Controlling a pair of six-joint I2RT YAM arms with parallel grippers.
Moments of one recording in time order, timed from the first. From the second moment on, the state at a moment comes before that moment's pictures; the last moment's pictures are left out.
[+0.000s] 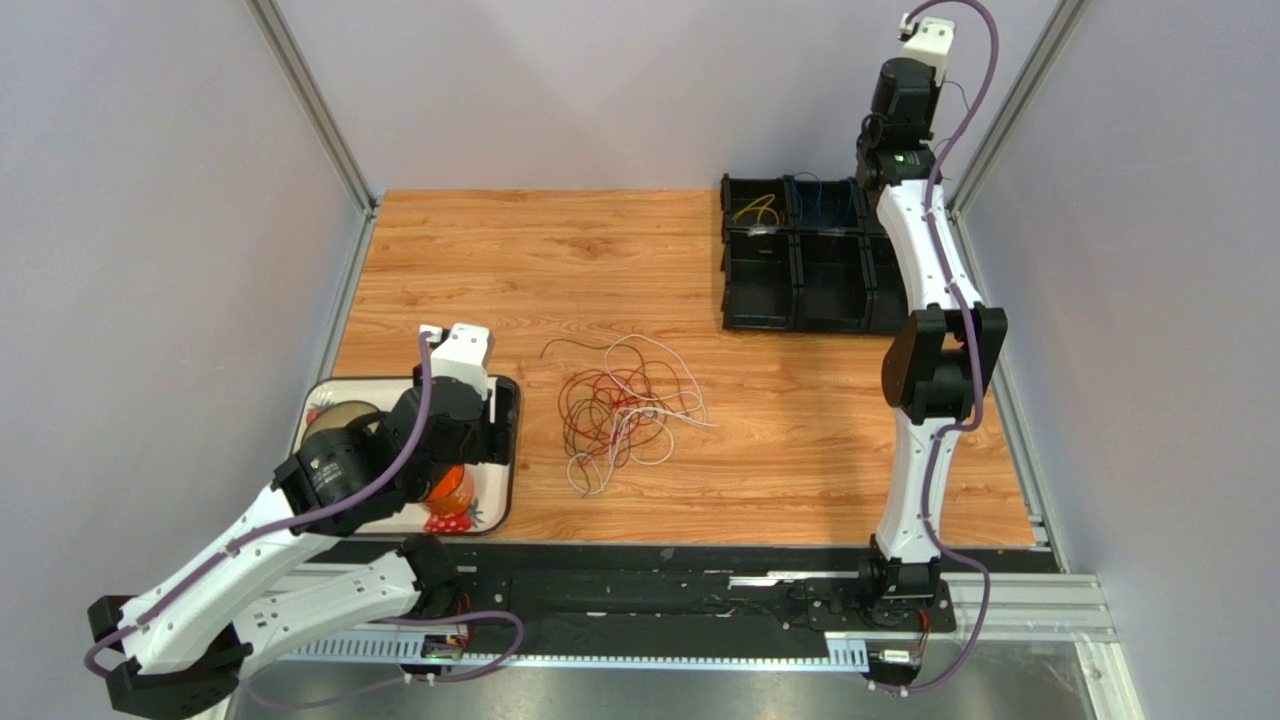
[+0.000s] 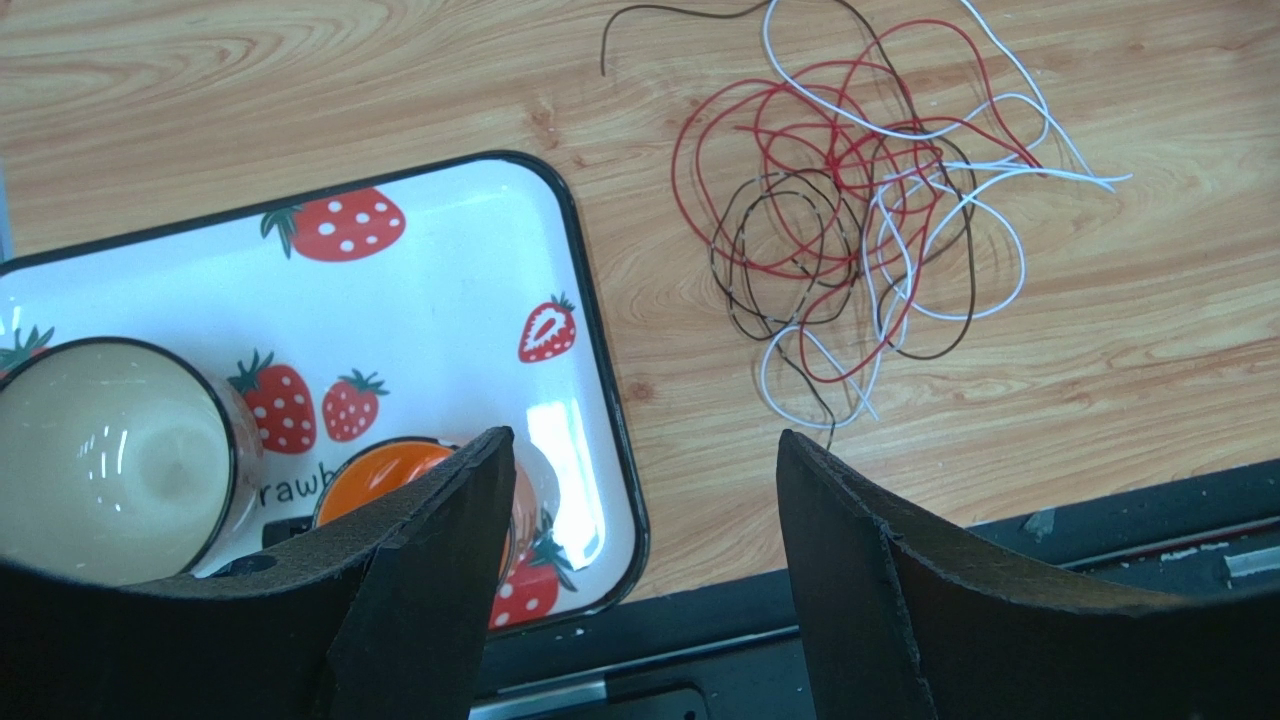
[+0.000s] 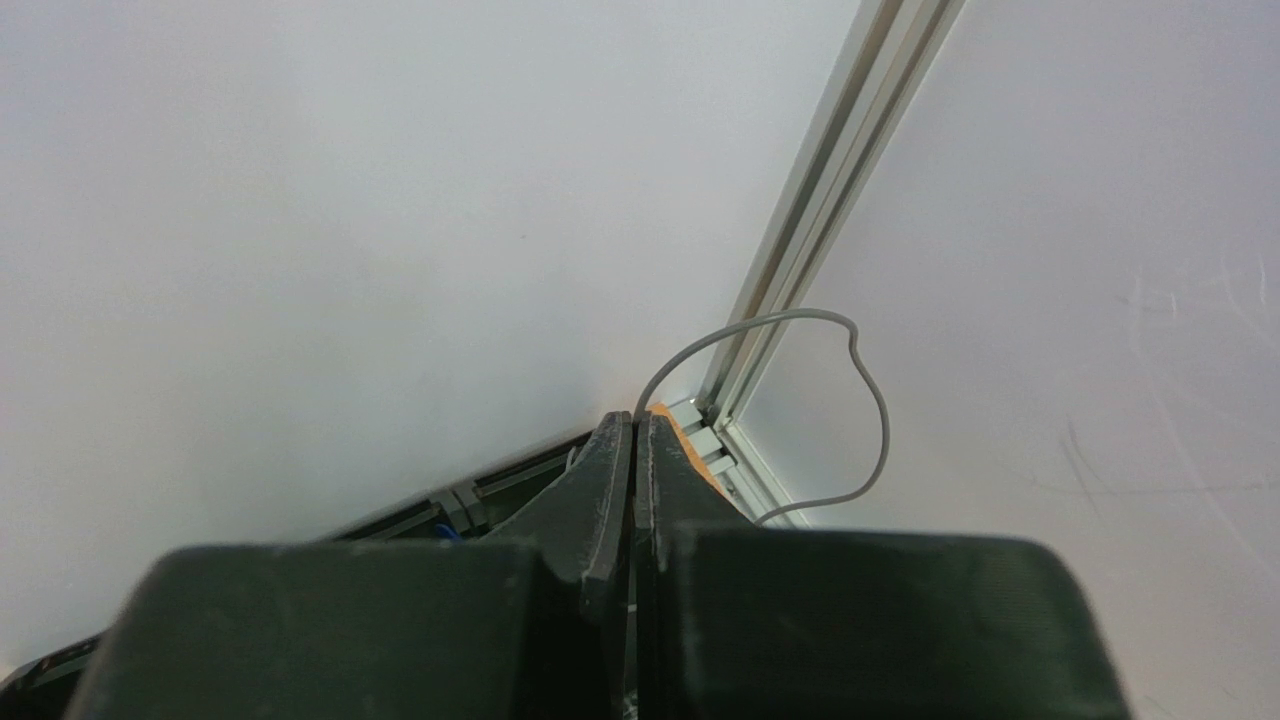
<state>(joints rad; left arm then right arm) -0.93 0.71 1.03 -1.04 -0.56 -0.46 0.03 2.20 2.25 -0.11 0.61 -0.09</state>
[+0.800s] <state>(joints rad) -0.93 0.75 1.03 -1.04 -0.57 -0.46 -0.03 2.39 2.29 -0.04 0.48 0.02</state>
